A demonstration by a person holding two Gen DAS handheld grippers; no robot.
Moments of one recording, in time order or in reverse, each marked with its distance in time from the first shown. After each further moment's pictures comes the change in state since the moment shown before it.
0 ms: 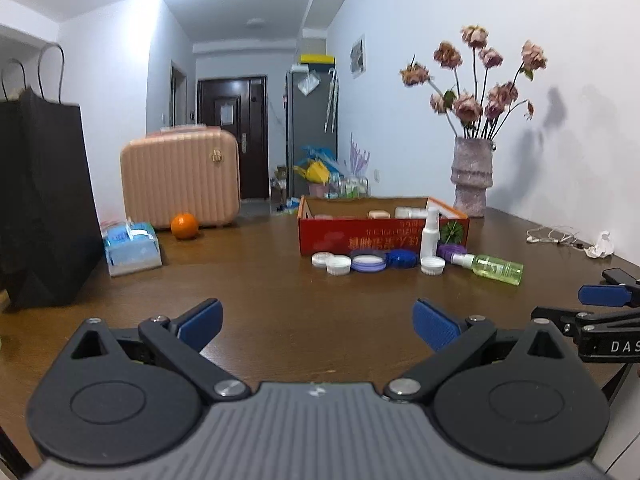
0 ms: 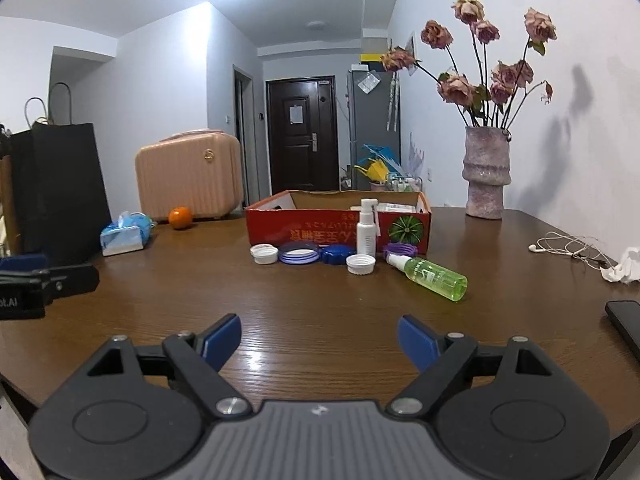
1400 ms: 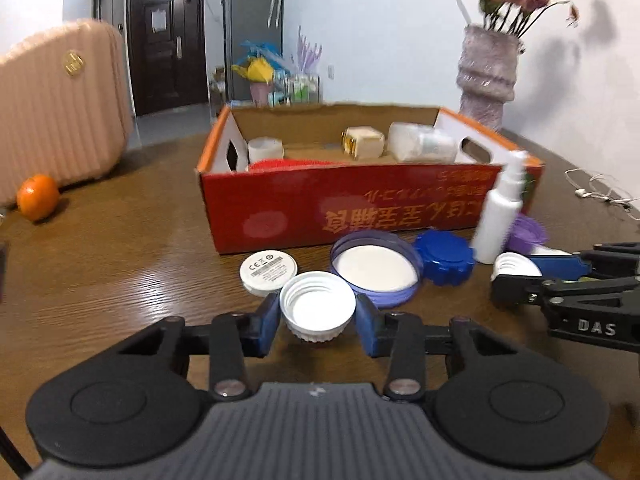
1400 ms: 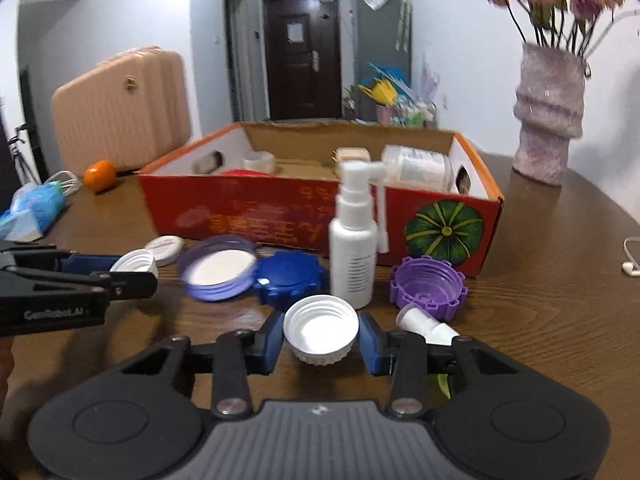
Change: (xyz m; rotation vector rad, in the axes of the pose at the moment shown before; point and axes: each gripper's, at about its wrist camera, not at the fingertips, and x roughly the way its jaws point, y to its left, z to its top) left arm 0.298 -0.011 0.052 0.066 0.310 -0.160; right arm 0.260 -0.050 0.075 -0.021 0.251 0.025
